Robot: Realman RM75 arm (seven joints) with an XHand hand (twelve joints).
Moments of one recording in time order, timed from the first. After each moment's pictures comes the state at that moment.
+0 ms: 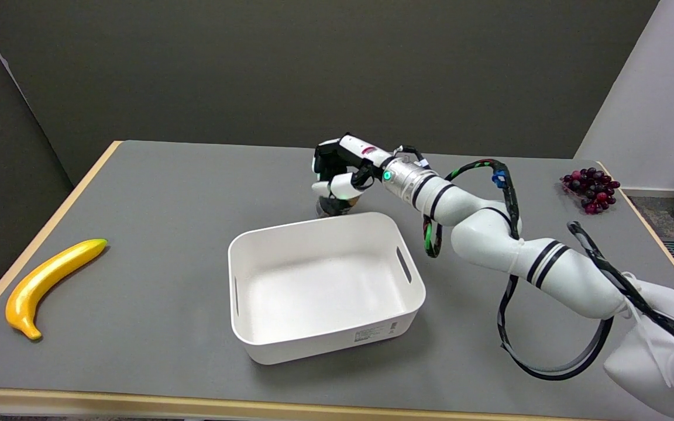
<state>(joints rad) 0.59 -1.07 -2.20 1.15 0.73 0.01 0.68</state>
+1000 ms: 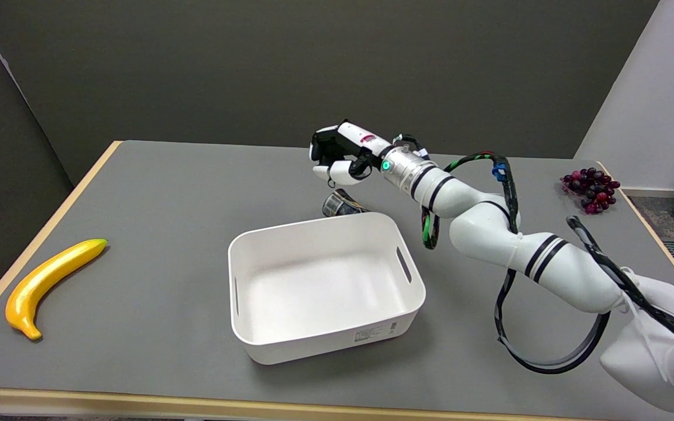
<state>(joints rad) 0.61 -1.07 -2.21 1.15 0.73 0.05 0.68</state>
